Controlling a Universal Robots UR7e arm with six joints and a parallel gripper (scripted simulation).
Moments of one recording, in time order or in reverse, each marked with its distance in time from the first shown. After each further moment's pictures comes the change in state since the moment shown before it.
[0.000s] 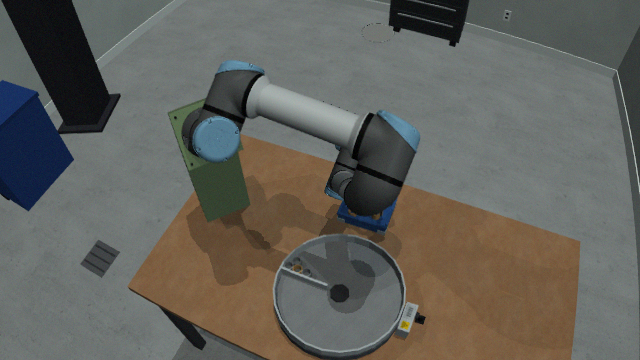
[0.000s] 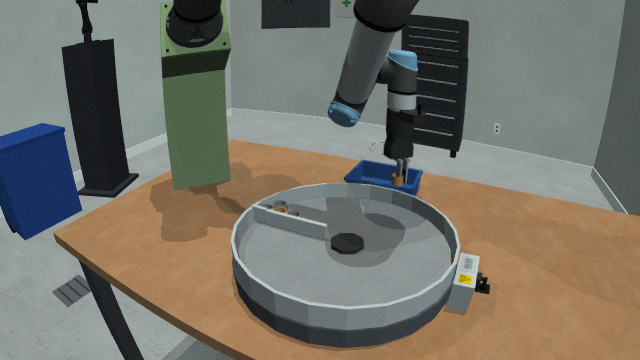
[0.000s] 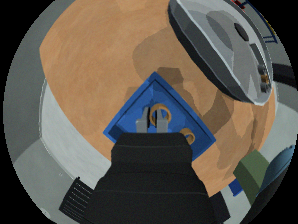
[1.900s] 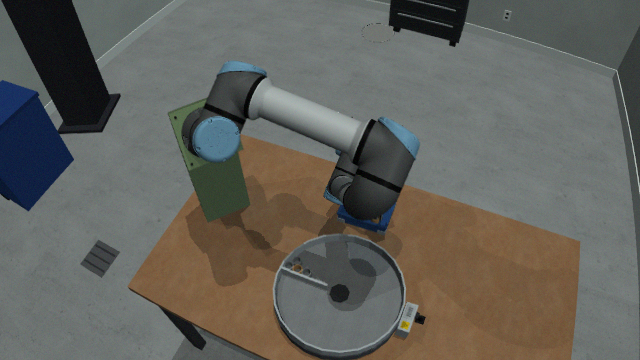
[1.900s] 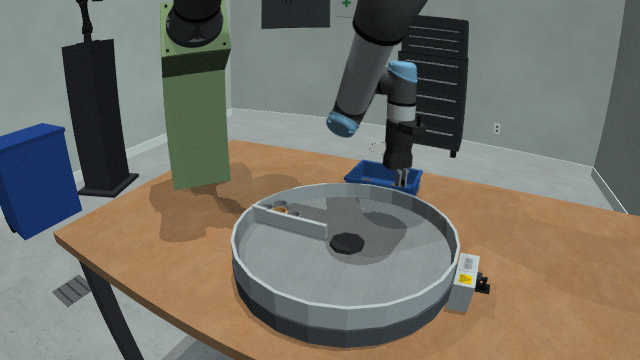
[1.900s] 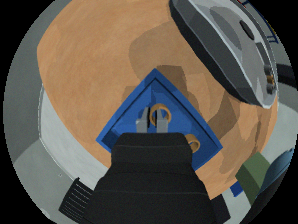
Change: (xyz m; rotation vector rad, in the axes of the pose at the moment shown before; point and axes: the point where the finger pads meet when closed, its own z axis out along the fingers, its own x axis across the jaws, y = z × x) arm 0.000 0.000 0.030 0.000 0.000 0.000
